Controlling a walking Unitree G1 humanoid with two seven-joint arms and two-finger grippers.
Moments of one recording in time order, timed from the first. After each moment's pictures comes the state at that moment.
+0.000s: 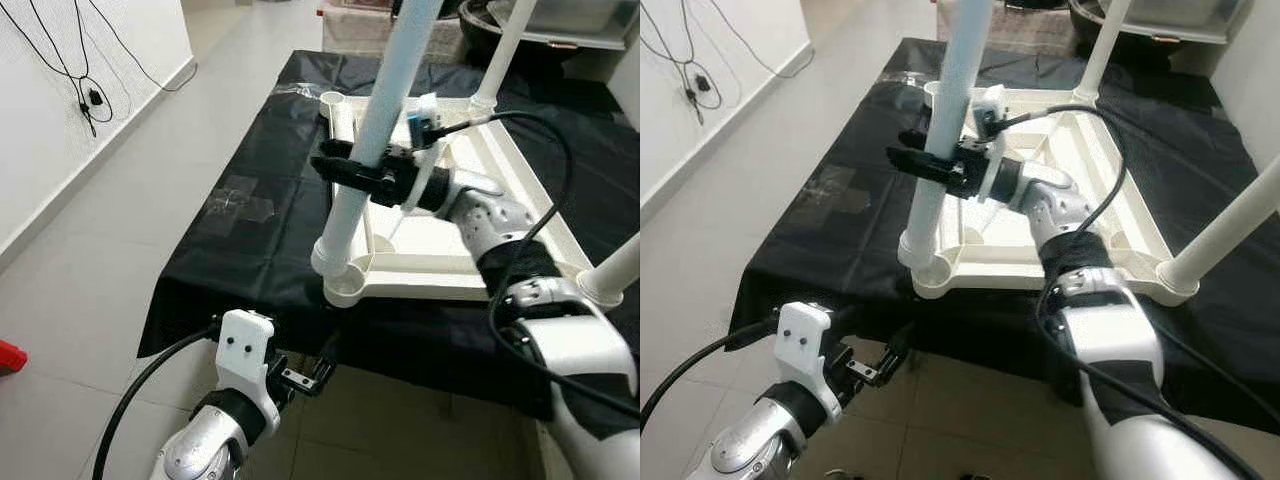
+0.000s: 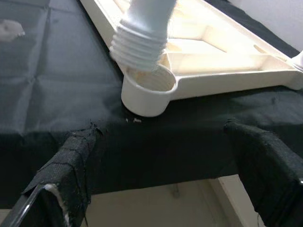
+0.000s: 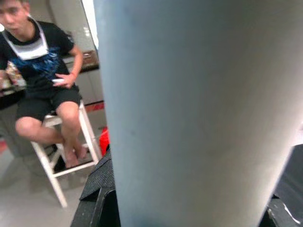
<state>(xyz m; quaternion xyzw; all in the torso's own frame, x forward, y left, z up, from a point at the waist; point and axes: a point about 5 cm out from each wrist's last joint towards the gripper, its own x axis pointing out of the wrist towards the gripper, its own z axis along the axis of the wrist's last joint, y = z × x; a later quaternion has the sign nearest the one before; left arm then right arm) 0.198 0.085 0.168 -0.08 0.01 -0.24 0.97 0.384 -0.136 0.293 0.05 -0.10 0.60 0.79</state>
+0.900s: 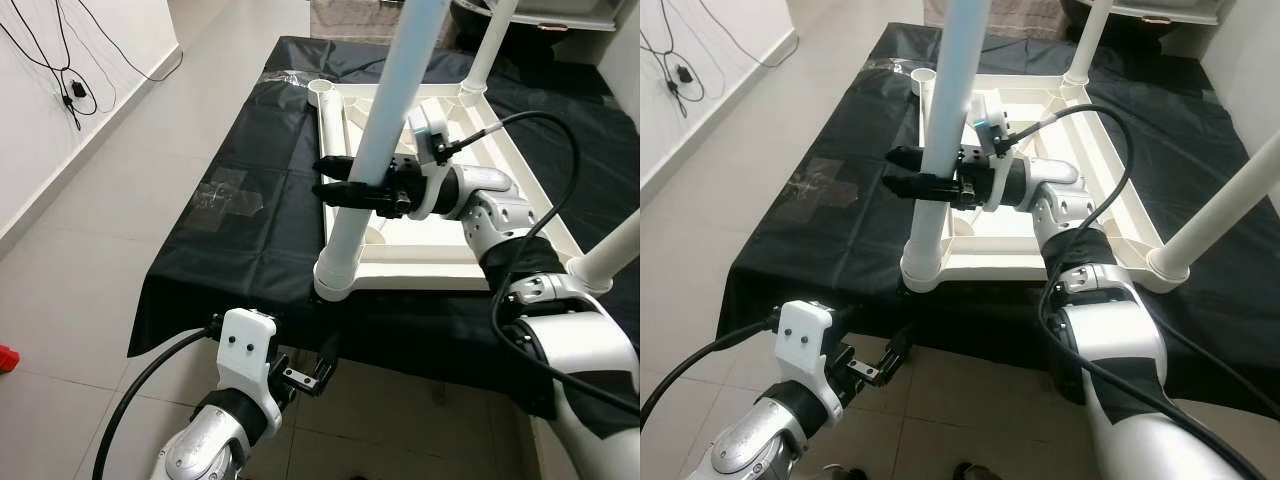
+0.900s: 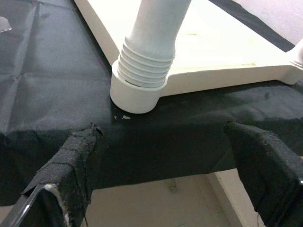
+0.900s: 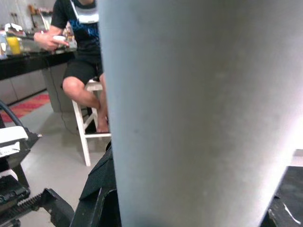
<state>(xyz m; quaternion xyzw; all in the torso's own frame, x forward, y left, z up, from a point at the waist) 0.197 0.084 0.171 -0.08 0.02 -0.23 0.97 0.373 -0.121 0.291 -0.06 -0.10 0.68 0.72</state>
